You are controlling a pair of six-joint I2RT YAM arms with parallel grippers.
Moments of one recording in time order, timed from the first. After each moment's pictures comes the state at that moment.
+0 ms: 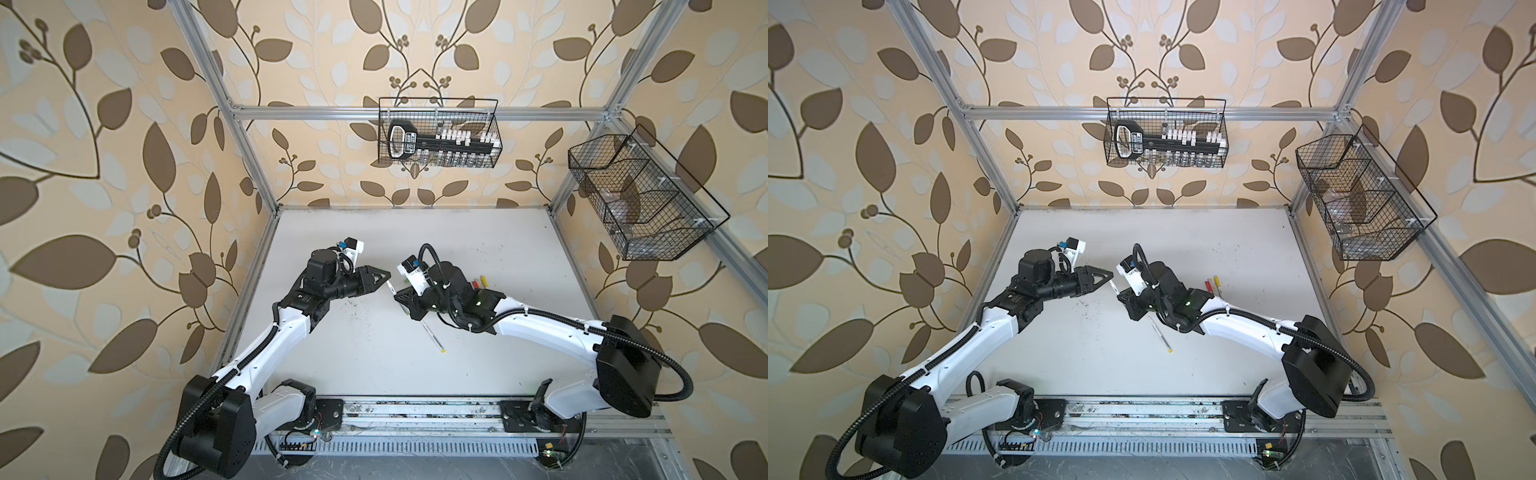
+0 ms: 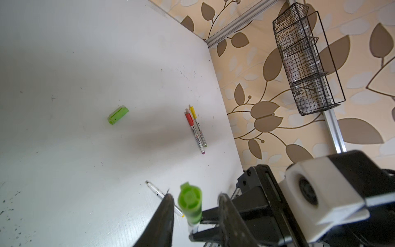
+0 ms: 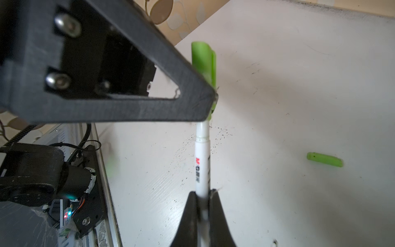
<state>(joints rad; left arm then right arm) -0.27 1.12 0.73 -0.05 0.70 -0.71 0.86 1.48 0.97 -0.05 -0.16 0.25</state>
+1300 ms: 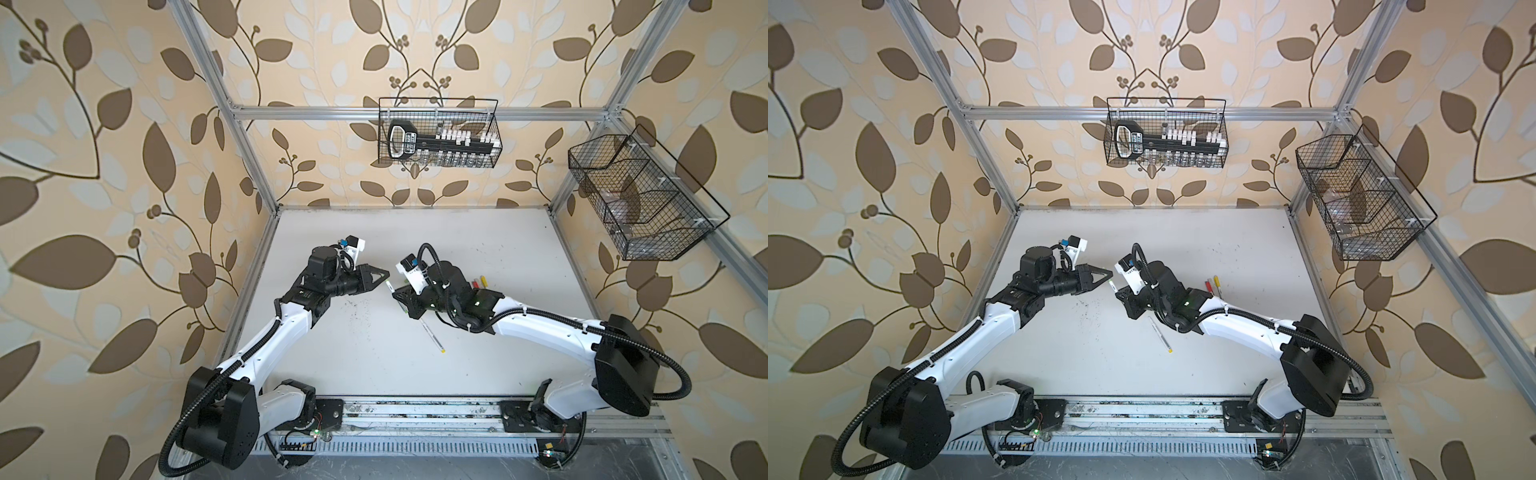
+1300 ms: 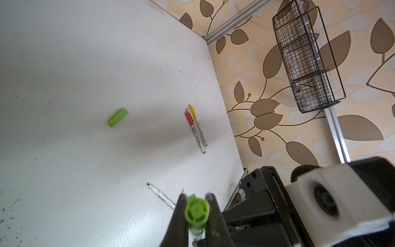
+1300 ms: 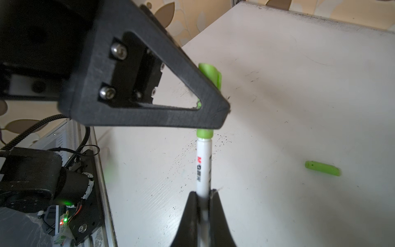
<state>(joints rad) -0.27 1.17 0.74 -0.05 0.73 -0.68 0.87 1.49 0.99 -0.02 -0.14 0.24</state>
